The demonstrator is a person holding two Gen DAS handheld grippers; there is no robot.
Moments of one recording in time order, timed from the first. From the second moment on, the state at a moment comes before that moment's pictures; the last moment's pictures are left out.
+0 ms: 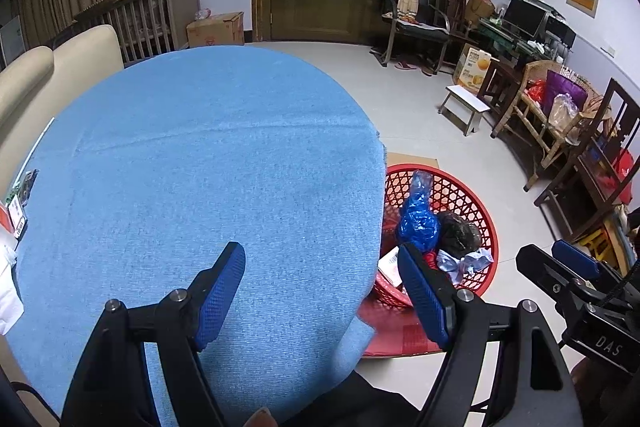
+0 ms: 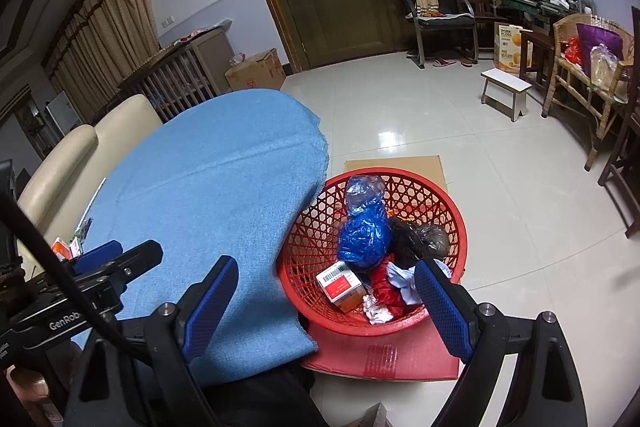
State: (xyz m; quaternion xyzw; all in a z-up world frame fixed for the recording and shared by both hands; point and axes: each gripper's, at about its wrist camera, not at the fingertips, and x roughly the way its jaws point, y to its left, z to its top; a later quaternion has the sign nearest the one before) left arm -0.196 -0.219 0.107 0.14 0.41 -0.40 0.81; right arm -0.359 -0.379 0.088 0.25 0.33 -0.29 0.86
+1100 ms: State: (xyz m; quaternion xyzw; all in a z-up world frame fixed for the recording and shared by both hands) left arm -0.200 -0.224 0.109 0.15 0.39 -0.41 0.81; right arm -0.357 -0.380 0.082 0.25 0.34 -0.29 0.86
